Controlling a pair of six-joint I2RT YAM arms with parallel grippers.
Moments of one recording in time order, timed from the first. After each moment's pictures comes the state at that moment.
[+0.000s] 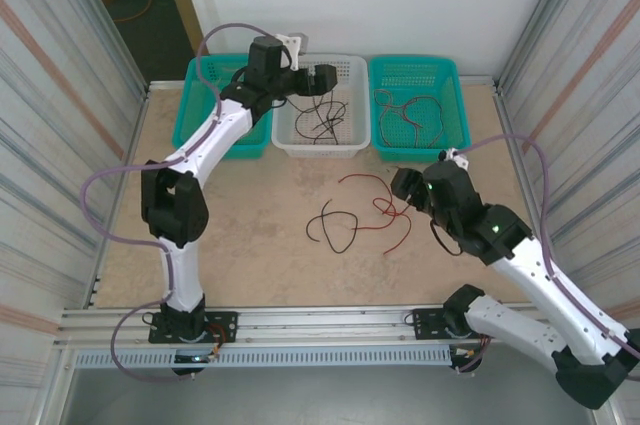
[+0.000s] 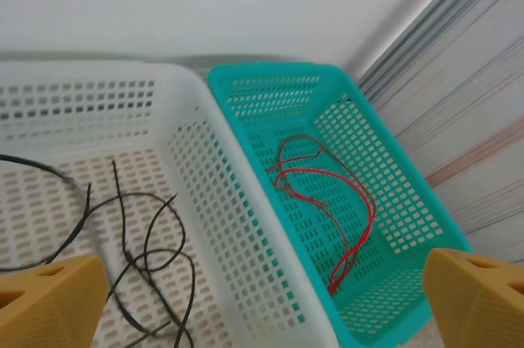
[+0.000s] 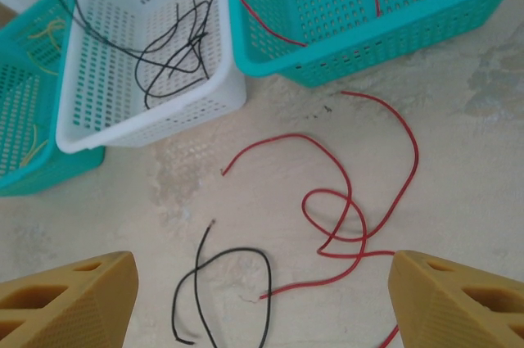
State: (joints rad) left arm -0.42 1.96 1.85 -0.29 0.30 -0.36; right arm 0.64 0.85 0.97 -0.80 0.34 0.86
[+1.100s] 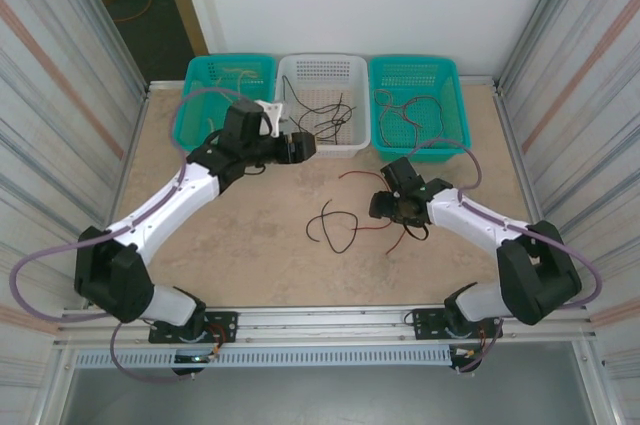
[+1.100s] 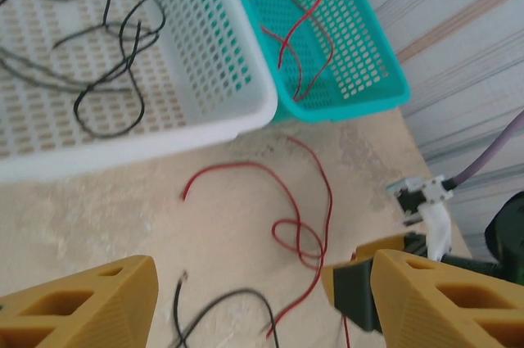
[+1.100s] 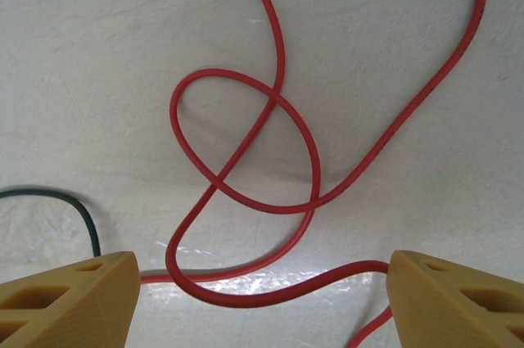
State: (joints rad) left arm -0.51 1.40 1.16 -0.33 0.35 -0.47; right arm 0.53 1.37 0.78 -0.58 0.12 0.67
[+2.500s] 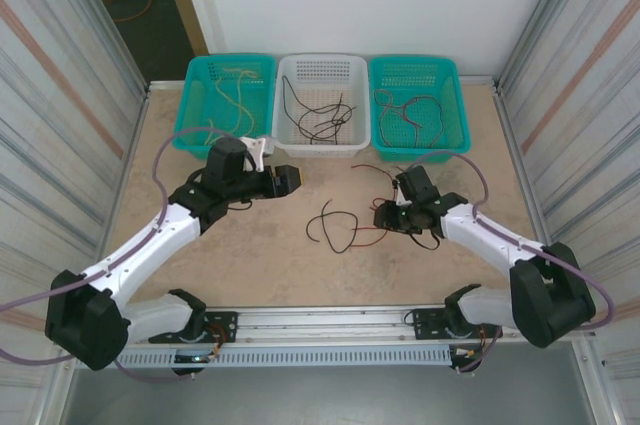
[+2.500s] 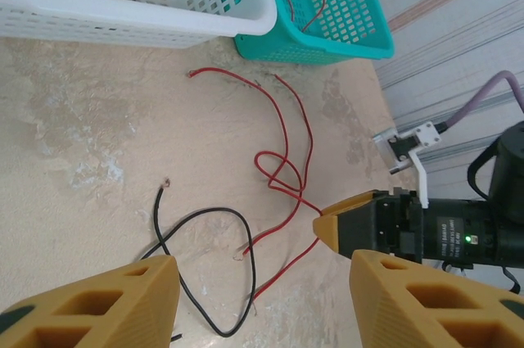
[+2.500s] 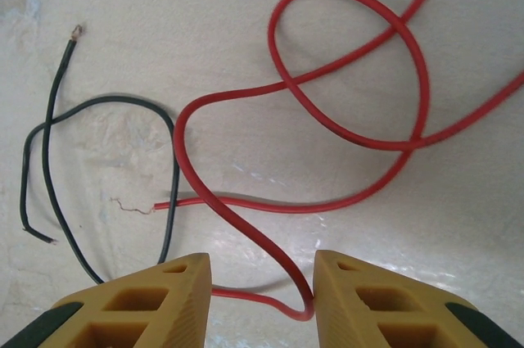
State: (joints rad) left arm -0.52 1.15 0.85 -0.25 0.40 -0.60; right arm 0.48 1.27 0.67 -0.47 -0.18 0.59
